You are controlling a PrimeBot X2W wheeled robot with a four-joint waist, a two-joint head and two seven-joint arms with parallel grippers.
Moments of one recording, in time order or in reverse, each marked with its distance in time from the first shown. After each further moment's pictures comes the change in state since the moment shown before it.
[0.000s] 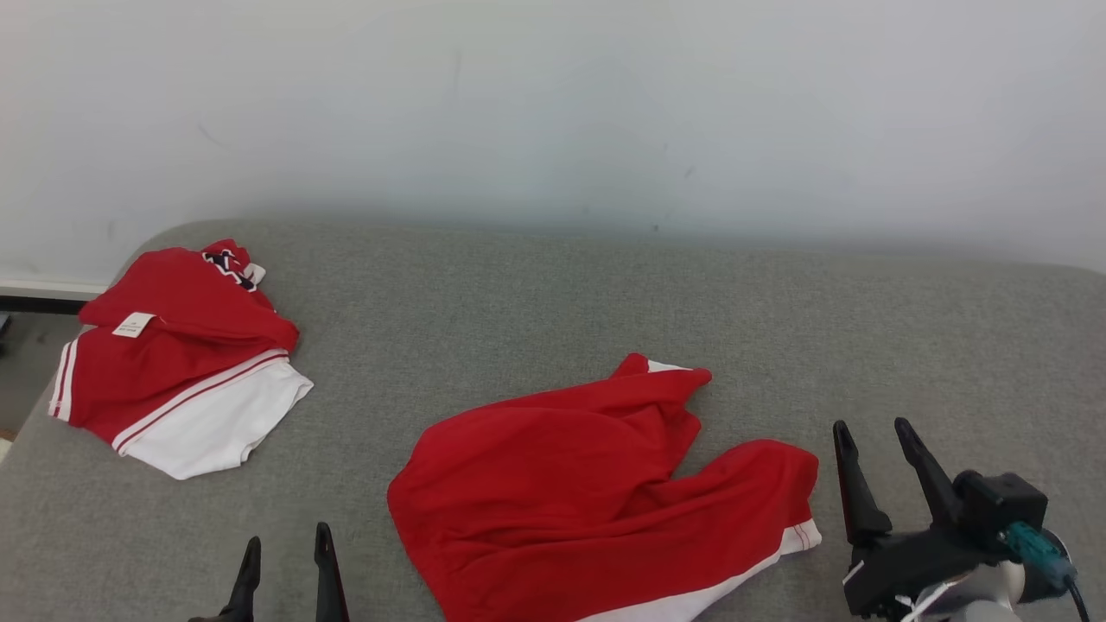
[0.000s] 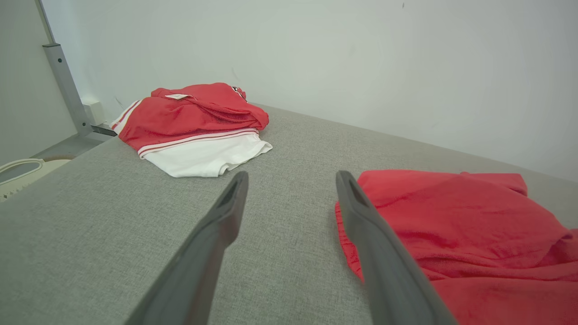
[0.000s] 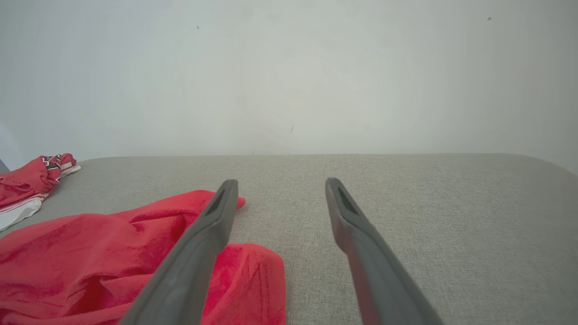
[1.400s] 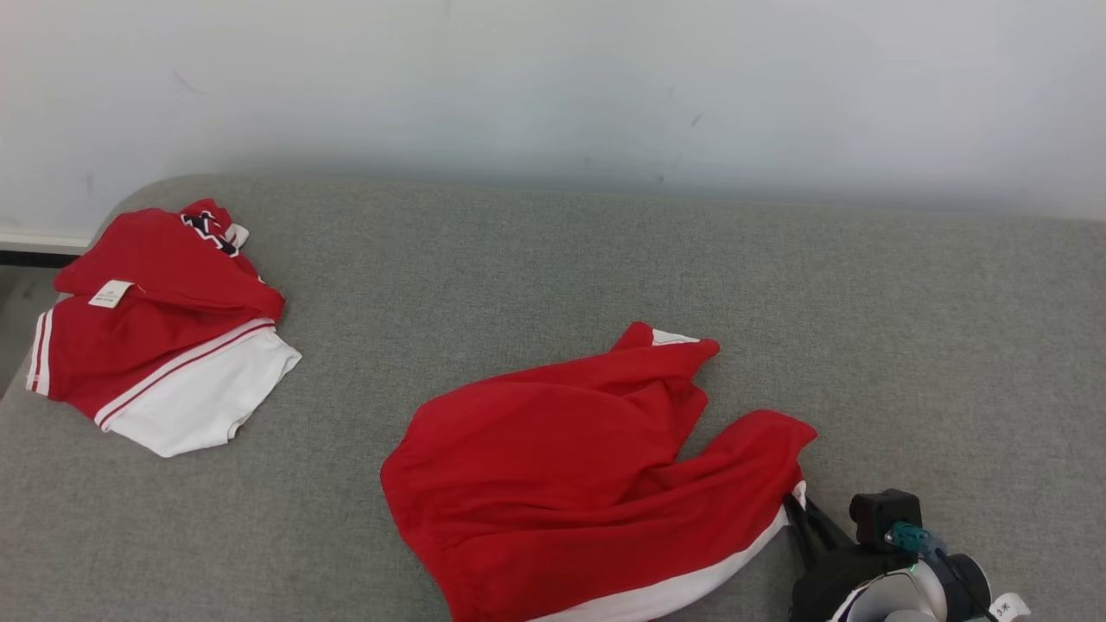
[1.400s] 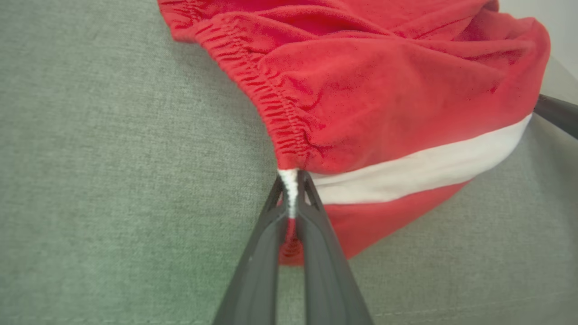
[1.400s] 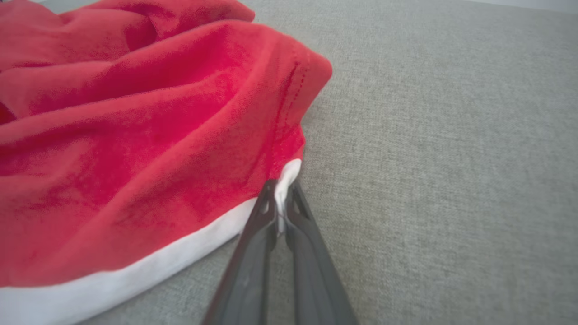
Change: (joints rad) left arm -0.030 -0.106 -0.238 0.255 -0.026 -0.152 0.101; right arm -0.153 0.018 0.202 0.456 -0.008 0.001 0.016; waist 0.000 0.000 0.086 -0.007
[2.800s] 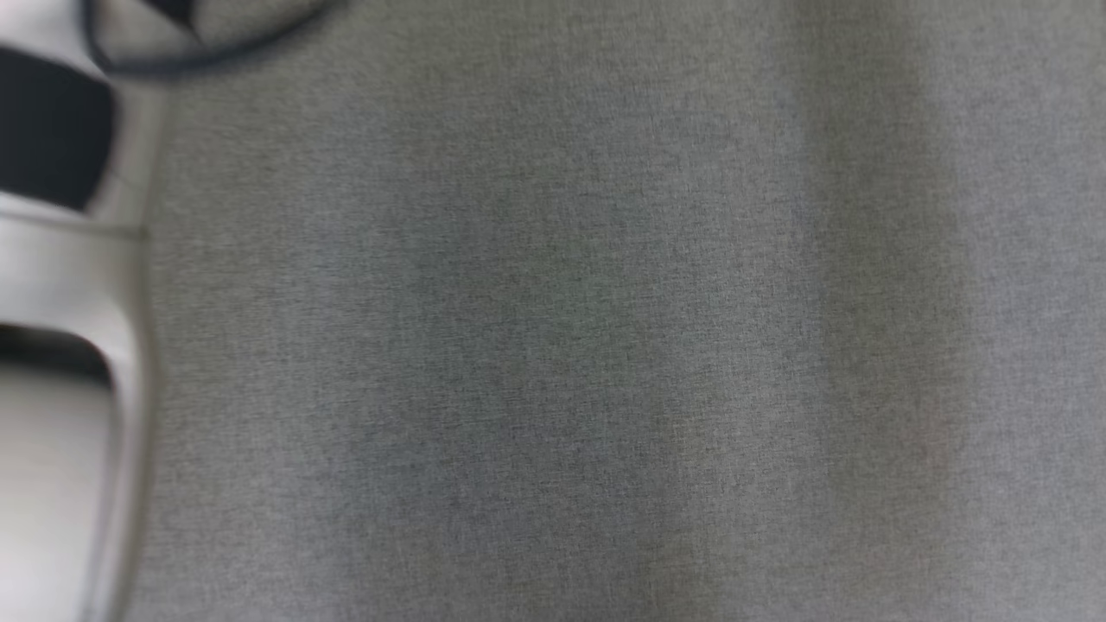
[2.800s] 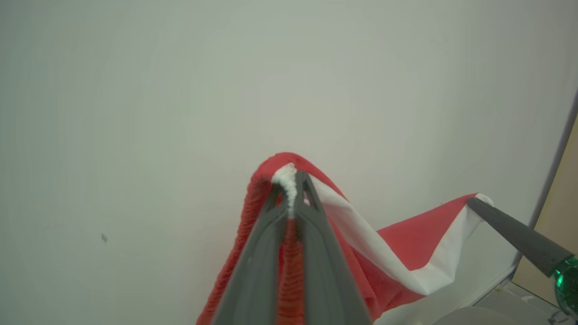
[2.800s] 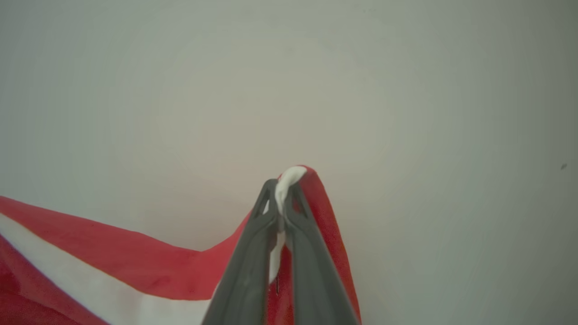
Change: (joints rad) left arm -1.850 -0.026 0.067 0.520 -0.097 -0.215 0.058; right arm -1.376 -0.040 -0.049 0.121 0.326 0.000 0.022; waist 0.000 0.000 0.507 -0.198
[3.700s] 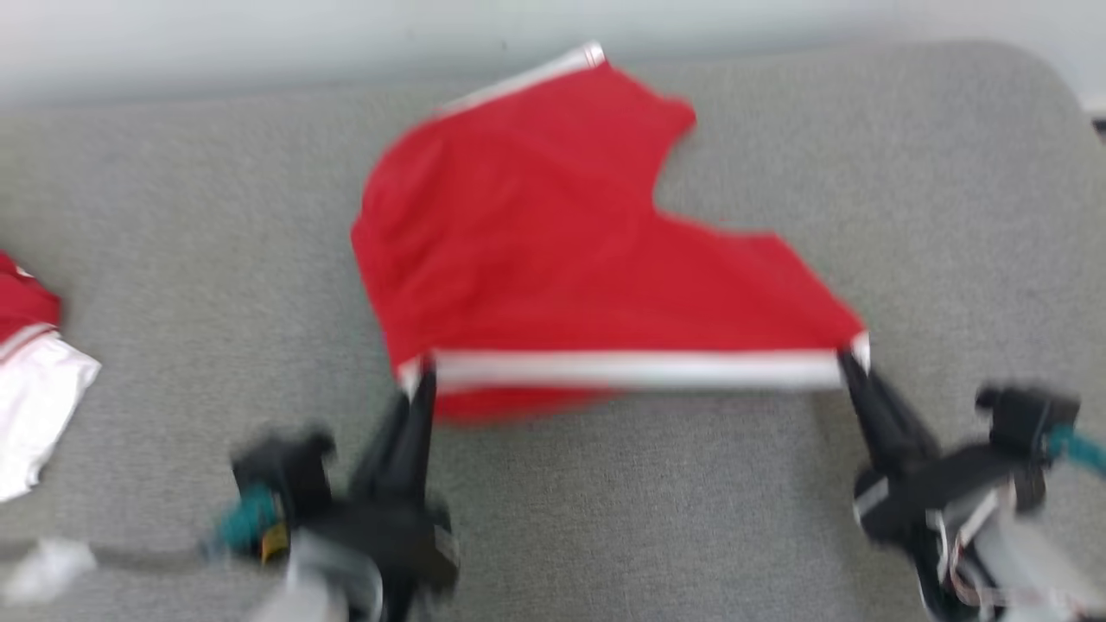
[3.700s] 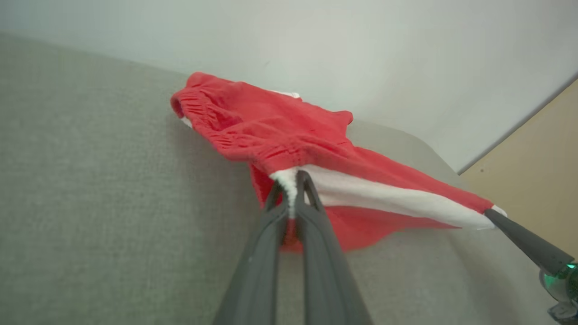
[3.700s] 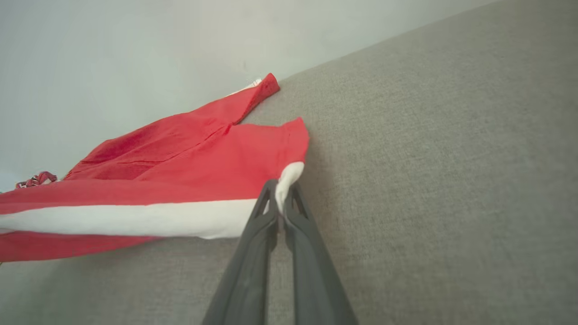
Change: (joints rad) left arm 1.430 0.273 -0.203 -0.811 -0.296 0.279 -0.122; right arm 1.350 -0.238 0.212 -0.638 0.306 0.000 -0.017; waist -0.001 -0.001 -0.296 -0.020
